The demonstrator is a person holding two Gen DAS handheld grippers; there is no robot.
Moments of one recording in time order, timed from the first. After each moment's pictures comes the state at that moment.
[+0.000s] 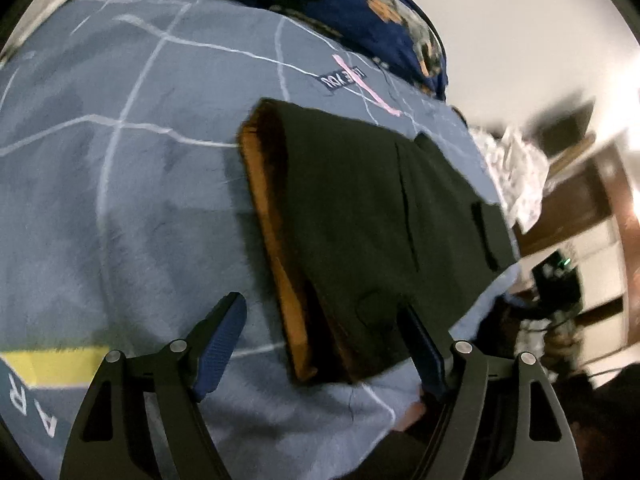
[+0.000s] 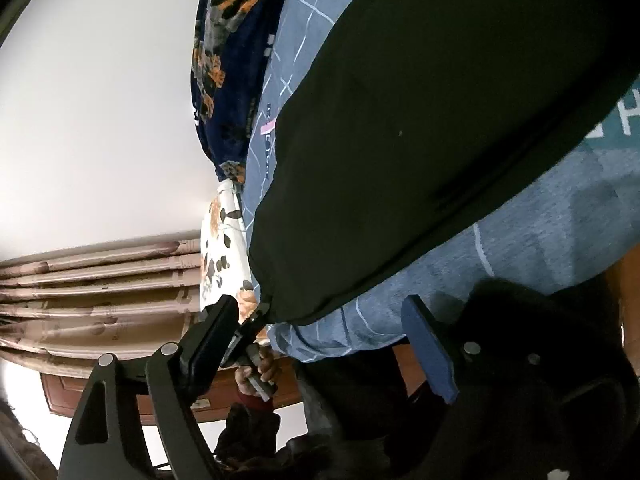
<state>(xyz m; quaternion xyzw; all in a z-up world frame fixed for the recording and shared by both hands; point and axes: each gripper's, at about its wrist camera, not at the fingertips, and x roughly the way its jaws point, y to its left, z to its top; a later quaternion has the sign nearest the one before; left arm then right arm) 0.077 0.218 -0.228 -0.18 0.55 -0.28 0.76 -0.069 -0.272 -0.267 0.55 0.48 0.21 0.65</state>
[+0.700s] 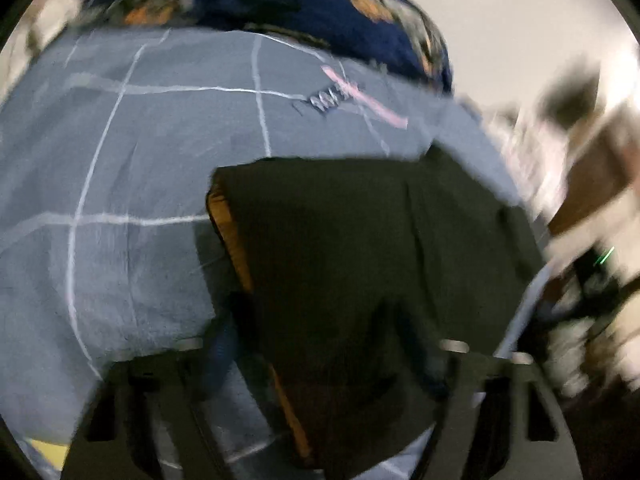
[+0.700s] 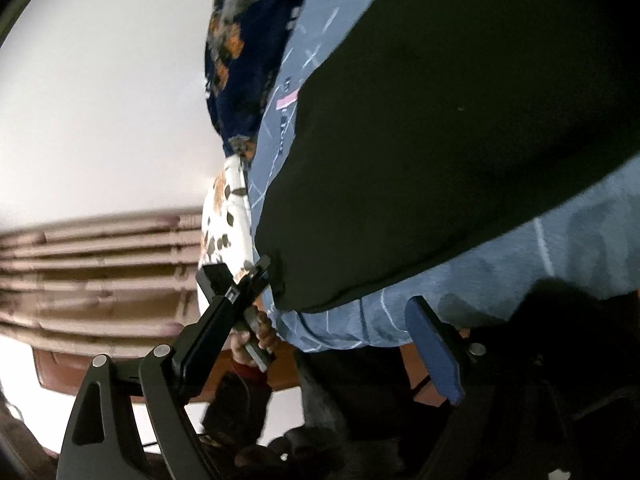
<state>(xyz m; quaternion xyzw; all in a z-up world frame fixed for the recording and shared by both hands) 0.113 0.165 -0.228 -0.06 0.53 -0.27 0.80 -0.055 -0.241 -0.253 0.50 0.50 0.25 0.66</state>
